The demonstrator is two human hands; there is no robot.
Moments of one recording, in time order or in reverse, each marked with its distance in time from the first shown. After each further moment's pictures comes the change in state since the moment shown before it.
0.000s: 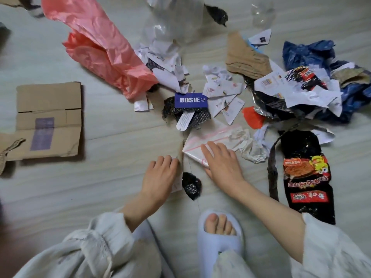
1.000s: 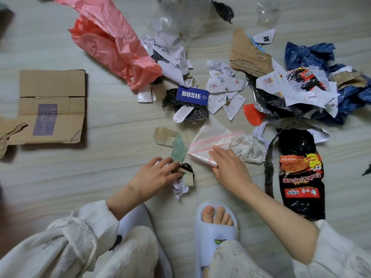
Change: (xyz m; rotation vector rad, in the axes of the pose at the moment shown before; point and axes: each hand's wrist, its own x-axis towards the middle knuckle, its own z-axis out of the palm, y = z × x) left_hand -0.021 -0.028 0.015 0.034 0.125 0.510; right_hand -0.030 0.010 -0.004 0.257 -0.067 0.021
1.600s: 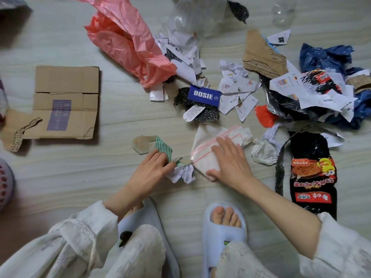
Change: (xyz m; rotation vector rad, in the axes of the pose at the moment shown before) left_hand -0.020 -0.012 -0.009 -0.112 0.067 -0.281; right_hand 0.022 -0.021 -0.006 -0.120 -0.210 0.054
